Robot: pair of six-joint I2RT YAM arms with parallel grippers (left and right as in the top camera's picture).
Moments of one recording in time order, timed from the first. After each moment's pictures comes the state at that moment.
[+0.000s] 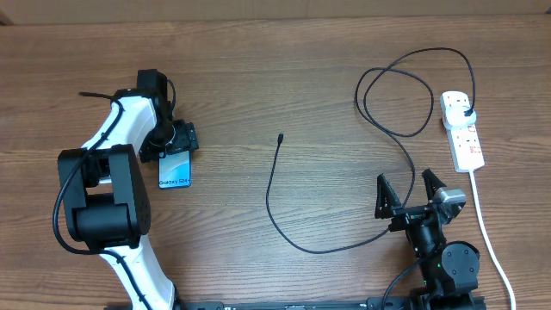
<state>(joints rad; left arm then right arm) 0.07 2.06 1.41 -0.88 -0.02 -0.22 0.13 0.01 0.02 -0.03 -0.06 0.23</state>
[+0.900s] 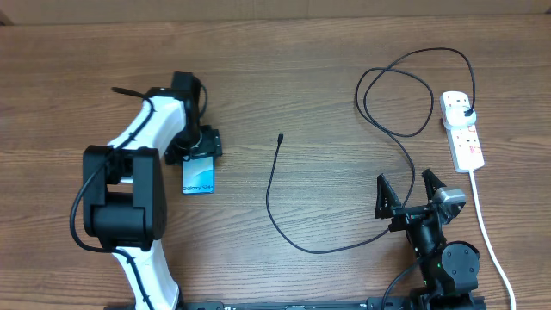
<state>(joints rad) -0.10 2.06 1.40 -0.93 0.00 -0.30 0.13 0.01 0.02 -0.03 -0.06 0.23</state>
